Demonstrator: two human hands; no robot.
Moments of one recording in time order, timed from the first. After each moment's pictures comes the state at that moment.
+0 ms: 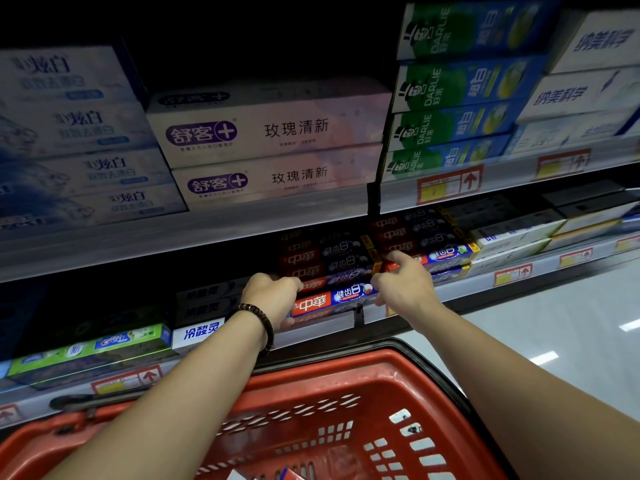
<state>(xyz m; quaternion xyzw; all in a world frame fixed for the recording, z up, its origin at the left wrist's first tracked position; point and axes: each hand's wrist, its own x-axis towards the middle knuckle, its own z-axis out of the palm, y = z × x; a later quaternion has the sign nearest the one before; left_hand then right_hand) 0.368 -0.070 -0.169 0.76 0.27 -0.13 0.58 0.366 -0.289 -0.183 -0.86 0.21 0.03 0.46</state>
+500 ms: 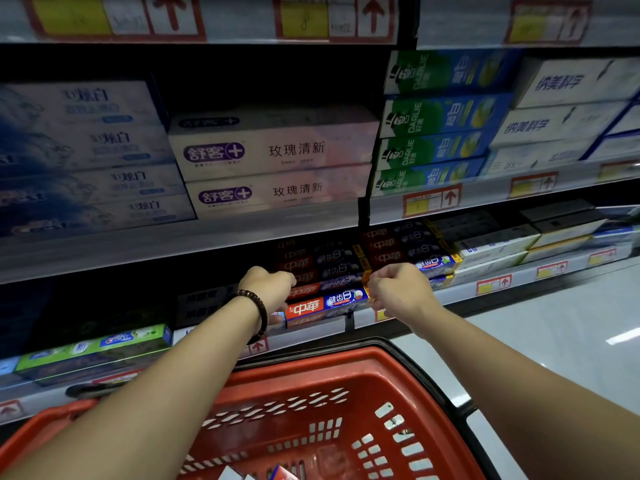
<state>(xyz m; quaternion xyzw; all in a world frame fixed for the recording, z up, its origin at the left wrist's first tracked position) 0.368 -0.064 -0.138 0.79 0.24 -0.16 0.55 0.352 -0.296 -0.157 -0.86 0.21 0.06 0.46</state>
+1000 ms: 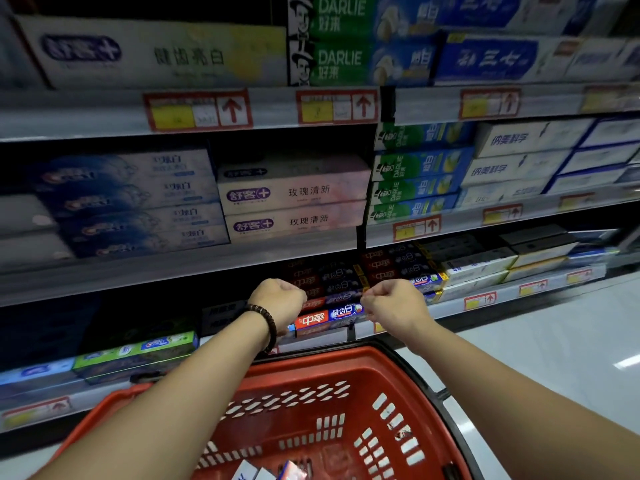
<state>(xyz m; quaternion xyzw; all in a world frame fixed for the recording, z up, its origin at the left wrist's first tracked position) 0.316 -0.057 -0.070 0.82 0.16 -0.14 0.53 0.303 -0.274 -0.097 -0.86 0.19 0.04 0.48</state>
